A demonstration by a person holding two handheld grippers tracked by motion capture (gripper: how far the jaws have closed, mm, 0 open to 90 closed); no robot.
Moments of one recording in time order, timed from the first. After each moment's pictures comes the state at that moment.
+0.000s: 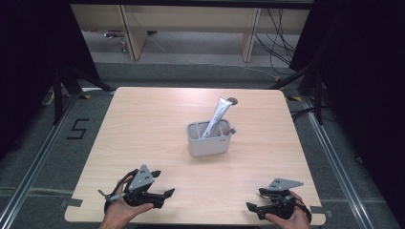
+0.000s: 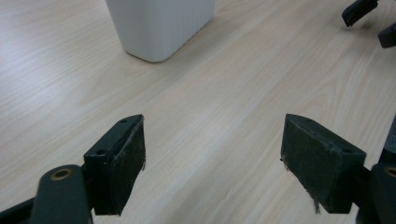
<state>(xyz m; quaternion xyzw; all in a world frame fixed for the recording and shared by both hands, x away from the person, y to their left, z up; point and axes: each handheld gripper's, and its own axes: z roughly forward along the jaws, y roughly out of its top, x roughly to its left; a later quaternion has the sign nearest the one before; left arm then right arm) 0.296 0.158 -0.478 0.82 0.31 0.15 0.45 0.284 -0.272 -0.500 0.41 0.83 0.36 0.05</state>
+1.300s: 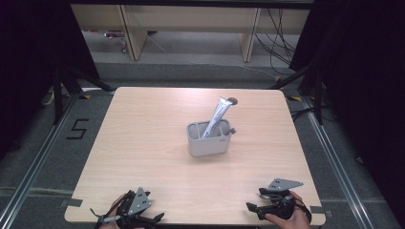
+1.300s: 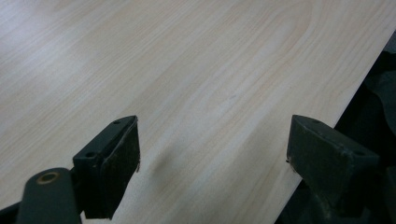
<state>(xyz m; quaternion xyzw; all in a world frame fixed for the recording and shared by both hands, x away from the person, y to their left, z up) 0.254 0.174 -0.507 0.87 0.31 0.17 0.35 0.284 -0.272 -0.499 0.40 0.84 0.37 0.04</state>
